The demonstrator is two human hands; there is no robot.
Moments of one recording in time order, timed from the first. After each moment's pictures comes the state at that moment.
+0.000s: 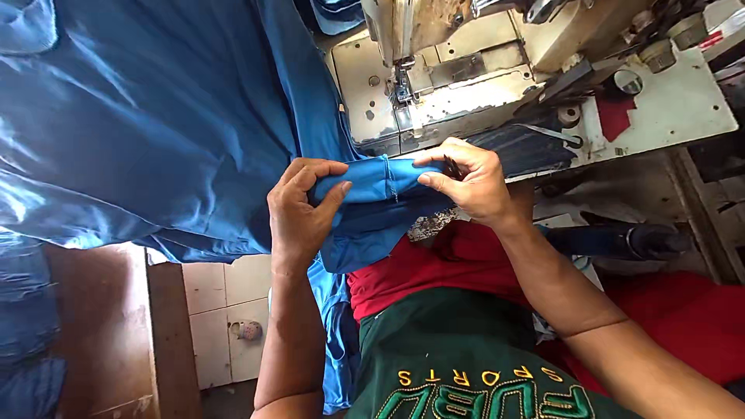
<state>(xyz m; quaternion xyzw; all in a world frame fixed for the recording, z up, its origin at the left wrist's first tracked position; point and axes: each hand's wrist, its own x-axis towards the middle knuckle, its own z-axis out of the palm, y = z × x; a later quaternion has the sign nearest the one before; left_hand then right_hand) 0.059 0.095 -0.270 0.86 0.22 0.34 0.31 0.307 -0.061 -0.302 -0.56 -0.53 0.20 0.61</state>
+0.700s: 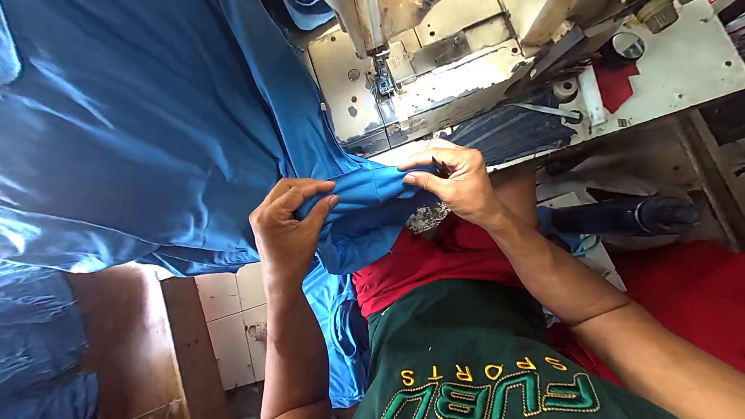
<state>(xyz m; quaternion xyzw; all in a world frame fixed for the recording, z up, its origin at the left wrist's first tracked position) 0.050 0.094 -0.273 0.86 0.24 0.33 0.31 0.300 -0.050 -0.323 -0.53 -0.50 0.20 0.65</state>
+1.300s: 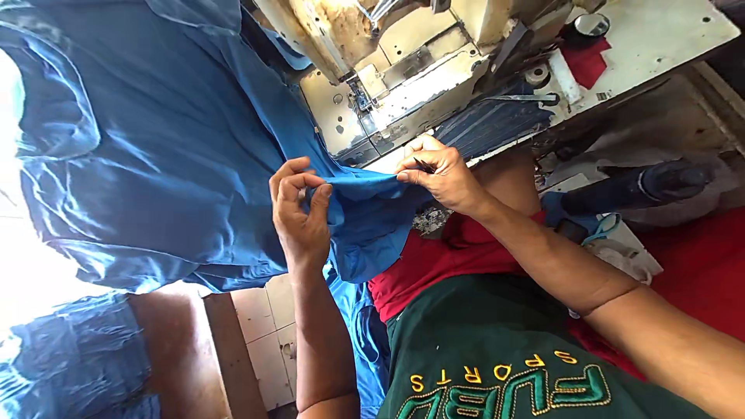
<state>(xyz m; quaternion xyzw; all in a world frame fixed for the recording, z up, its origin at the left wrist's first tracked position) 0.081 0.084 -0.261 0.84 0.20 0.37 0.34 0.302 -0.058 -0.332 -0.53 -0.46 0.21 0.68</state>
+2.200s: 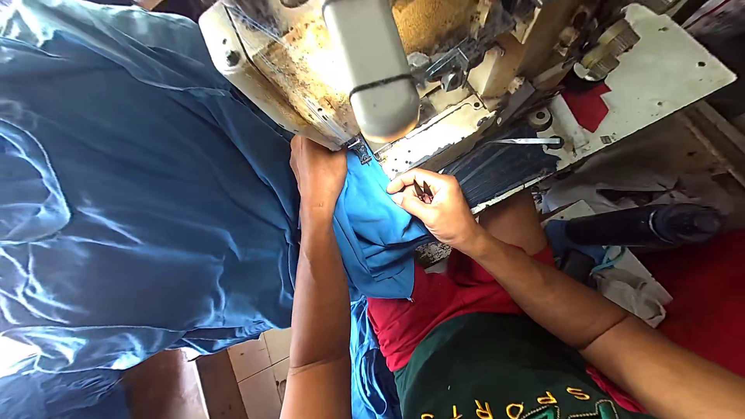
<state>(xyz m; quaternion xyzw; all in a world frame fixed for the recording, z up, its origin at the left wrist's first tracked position) 0.244 0.196 -0.259 0.89 0.31 0.29 0.17 0.311 -0.023 -0.310 -0.55 -0.37 0.23 0.71</state>
